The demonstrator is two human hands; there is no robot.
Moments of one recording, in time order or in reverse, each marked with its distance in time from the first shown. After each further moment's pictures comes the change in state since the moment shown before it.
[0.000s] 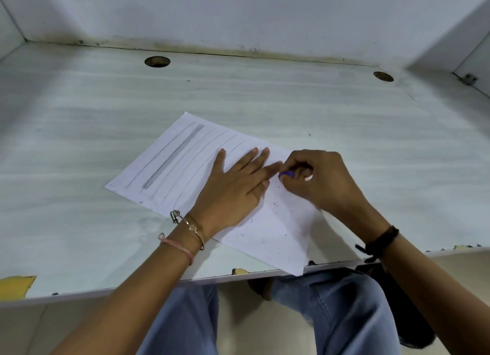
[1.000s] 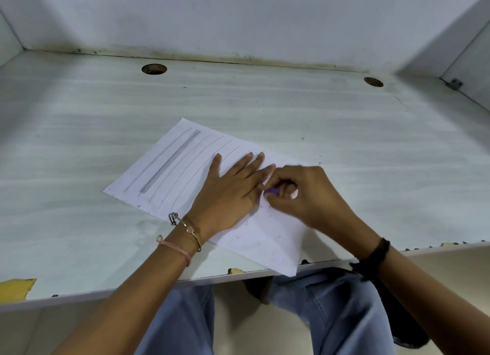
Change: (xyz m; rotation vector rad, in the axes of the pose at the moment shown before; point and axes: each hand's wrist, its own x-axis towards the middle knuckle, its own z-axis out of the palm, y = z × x) left_hand -0.001 -0.003 0.006 0.051 0.024 0.039; right_hand -0.015 -0.009 0.007 -0.047 -0.096 -0.070
